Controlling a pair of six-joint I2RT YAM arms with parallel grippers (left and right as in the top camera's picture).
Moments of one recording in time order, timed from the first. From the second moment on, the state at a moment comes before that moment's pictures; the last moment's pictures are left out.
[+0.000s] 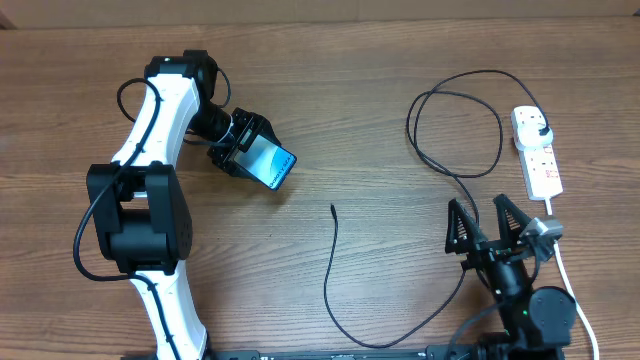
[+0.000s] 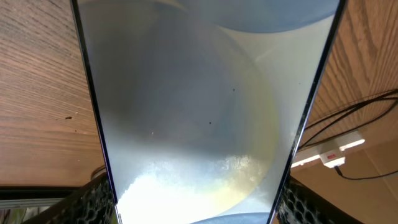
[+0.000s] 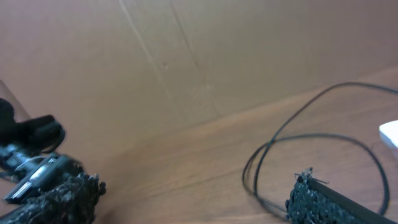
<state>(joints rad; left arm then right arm) -0.04 2.15 1.79 -1.37 0.62 -0.89 0.02 0.01 0.14 -0.09 -0.21 0.44</state>
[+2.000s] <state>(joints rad) -0.39 2.15 1.79 -1.14 0.62 -1.52 0.29 1.56 0.88 -0.20 -0.68 0.95</state>
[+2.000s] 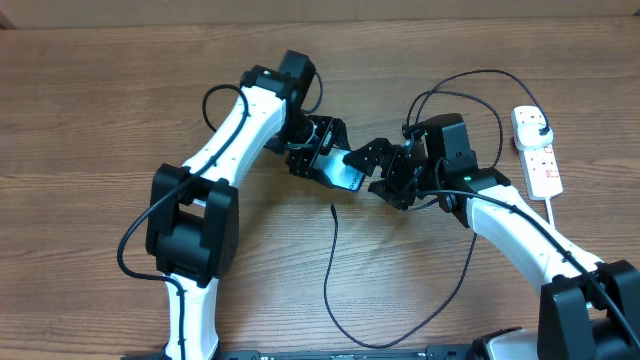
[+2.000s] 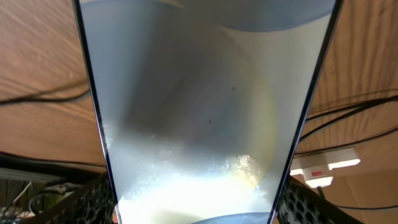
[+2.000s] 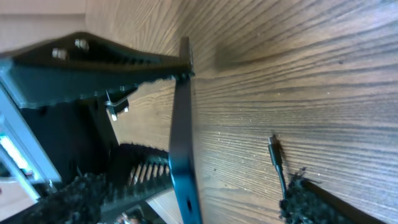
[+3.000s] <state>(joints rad) -0.47 2.15 1.79 -1.10 0.74 -1.58 0.30 1.56 0.88 -0.23 -0.59 0.93</state>
